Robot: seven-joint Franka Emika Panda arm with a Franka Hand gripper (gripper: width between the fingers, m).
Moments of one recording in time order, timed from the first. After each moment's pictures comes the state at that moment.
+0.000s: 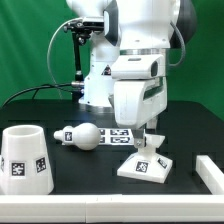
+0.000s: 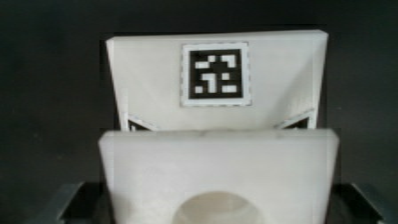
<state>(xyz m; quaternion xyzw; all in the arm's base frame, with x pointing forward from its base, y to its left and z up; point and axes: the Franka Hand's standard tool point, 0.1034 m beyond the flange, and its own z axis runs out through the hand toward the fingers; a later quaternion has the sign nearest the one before) 0.513 0.044 0.053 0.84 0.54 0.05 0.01</state>
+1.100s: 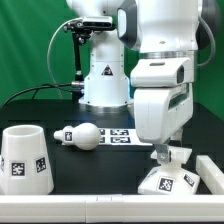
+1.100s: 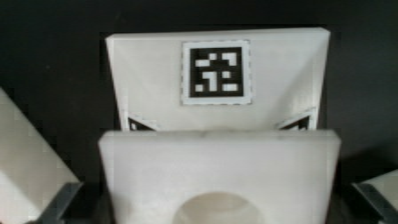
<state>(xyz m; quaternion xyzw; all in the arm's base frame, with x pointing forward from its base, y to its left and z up) 0.587 0.074 0.054 0.86 0.51 0.06 0.00</state>
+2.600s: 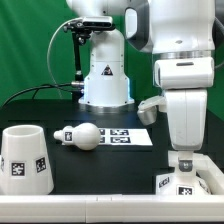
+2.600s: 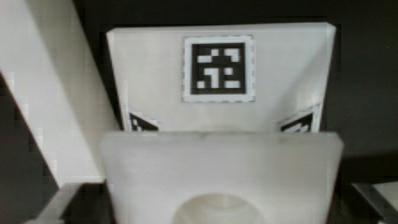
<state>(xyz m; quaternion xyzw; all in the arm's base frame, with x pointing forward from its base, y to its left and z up) 0.615 0.087 0.056 0.78 0.62 0.07 0.02</state>
